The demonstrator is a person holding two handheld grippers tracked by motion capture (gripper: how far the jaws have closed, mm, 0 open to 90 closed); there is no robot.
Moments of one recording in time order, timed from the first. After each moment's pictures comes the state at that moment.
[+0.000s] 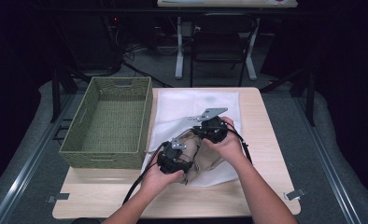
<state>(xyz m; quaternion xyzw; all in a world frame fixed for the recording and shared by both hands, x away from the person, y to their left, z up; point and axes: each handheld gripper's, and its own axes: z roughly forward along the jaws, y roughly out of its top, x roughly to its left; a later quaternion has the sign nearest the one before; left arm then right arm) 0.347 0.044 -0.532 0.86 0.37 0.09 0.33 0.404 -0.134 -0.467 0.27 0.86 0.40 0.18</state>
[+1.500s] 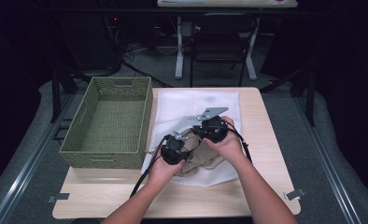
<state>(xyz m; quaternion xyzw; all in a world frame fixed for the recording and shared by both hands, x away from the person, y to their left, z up) 0.375 0.035 -0.534 0.84 0.41 0.10 0.33 0.405 -0.135 -0.465 0.27 0.86 0.40 0.17</state>
